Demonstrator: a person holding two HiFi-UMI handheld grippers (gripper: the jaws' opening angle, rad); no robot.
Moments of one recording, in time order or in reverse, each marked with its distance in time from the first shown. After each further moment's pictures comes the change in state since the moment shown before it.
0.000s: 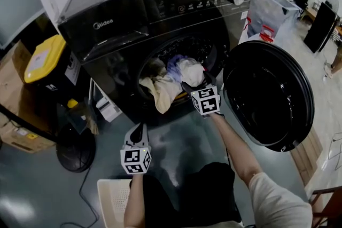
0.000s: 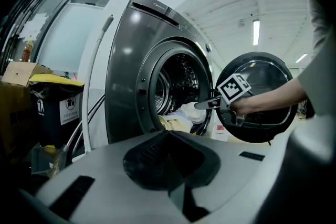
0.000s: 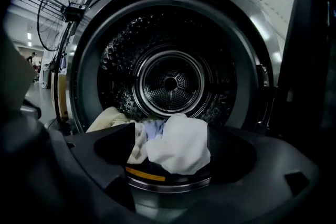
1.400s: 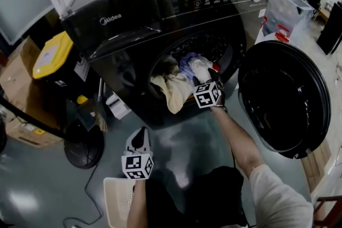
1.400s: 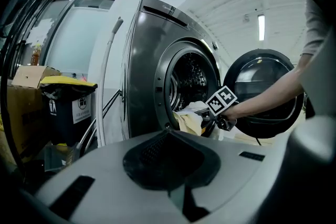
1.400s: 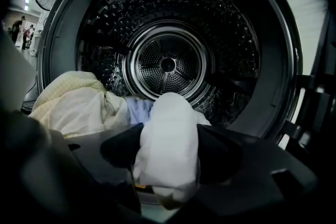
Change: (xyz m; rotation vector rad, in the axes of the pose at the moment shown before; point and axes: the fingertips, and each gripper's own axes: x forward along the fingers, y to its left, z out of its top) left arm -0.021 0.030 -0.011 -0.003 0.017 0.081; right arm 0.077 -0.009 -0.045 -0.188 0.141 -0.142
